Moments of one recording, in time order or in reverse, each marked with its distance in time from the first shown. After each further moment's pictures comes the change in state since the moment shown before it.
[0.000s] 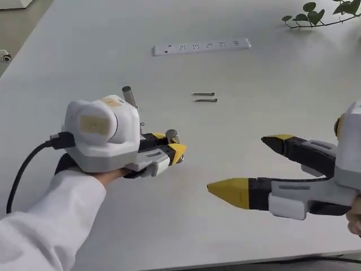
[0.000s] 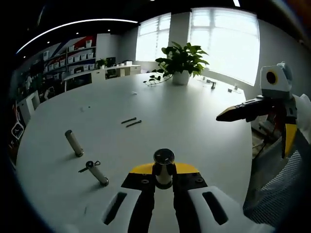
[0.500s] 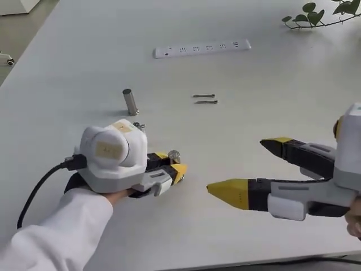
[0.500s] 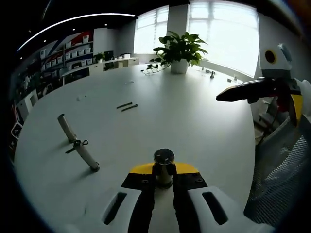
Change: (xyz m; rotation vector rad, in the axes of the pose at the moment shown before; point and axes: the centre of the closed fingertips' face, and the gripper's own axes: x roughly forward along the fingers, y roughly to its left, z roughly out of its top) left arm 0.009 -0.003 -0.034 0.015 0.071 -0.003; right arm -0.002 0.000 0.000 0.026 -0.013 0.008
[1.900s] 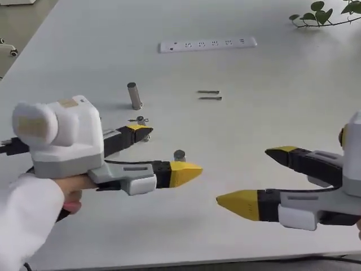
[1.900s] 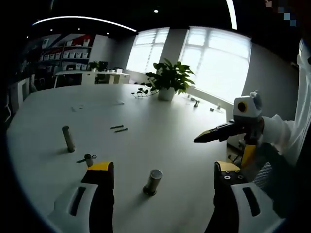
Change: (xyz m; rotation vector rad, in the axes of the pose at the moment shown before) left arm -0.070 -0.012 0.043 -0.113 -0.203 -0.178; right arm -0.006 0.002 -0.024 -0.021 0.108 0.024
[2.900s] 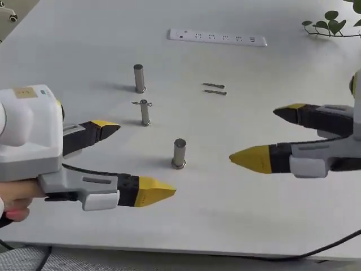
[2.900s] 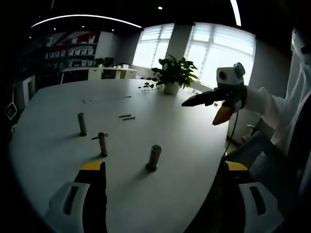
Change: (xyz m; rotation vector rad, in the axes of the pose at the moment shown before) left arm -0.037 -0.006 -0.029 -0.020 0.042 0.065; right arm 0.009 -0.026 0.055 -0.228 0.126 0.026
